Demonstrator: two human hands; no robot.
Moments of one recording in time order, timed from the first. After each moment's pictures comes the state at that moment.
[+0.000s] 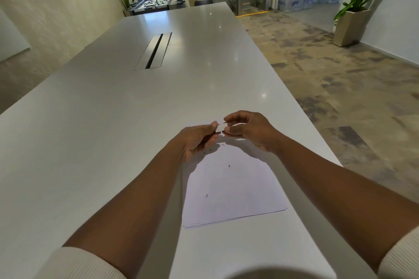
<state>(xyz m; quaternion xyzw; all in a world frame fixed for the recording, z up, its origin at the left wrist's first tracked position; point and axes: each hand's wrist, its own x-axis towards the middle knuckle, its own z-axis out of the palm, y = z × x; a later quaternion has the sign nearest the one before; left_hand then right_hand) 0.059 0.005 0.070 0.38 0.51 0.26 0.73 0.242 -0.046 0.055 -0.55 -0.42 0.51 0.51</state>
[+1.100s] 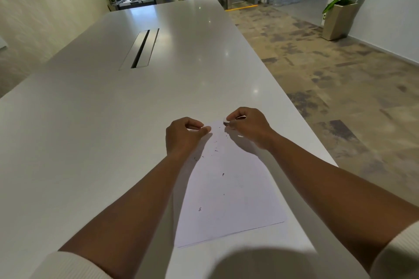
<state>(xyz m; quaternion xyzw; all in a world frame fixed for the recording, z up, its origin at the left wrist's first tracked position) 0.070 0.036 0.036 0.66 0.57 0.35 0.34 0.257 -0.021 0.052 -0.69 -0.42 0.36 0.47</state>
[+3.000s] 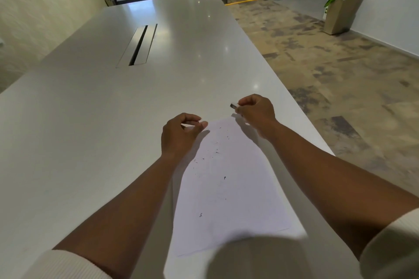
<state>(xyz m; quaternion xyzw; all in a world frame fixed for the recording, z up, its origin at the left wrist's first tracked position) 0.061 0.056 0.024 0.69 0.53 0.37 0.32 0.278 0.013 0.048 -0.71 -0.33 0.31 0.54</state>
